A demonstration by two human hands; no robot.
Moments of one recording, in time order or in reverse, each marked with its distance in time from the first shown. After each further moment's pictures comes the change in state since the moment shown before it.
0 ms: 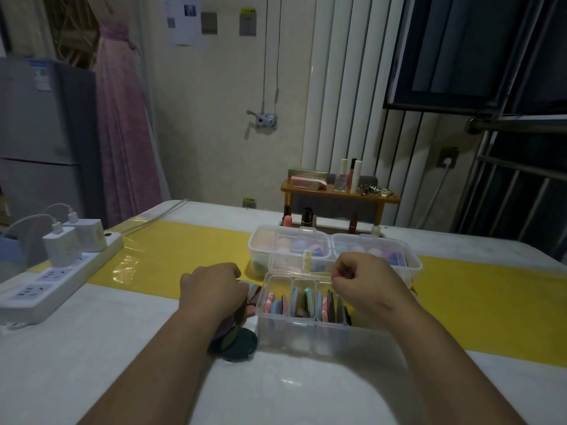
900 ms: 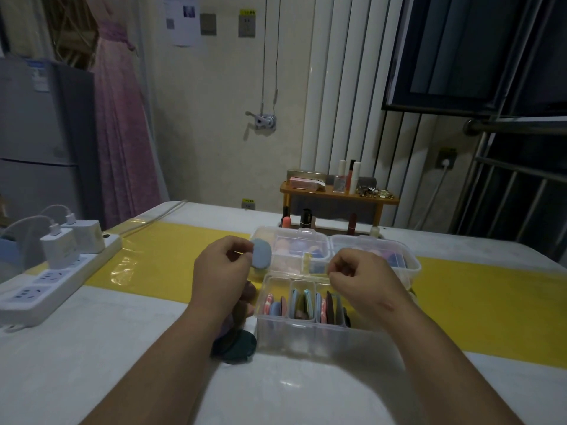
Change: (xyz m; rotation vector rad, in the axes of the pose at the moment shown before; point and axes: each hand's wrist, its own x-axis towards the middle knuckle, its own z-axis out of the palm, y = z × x) left_hand -0.022 0.024 -0.018 -1.087 0.279 0.073; right_hand 0.001 -0.003 0.000 0.114 0.041 -0.065
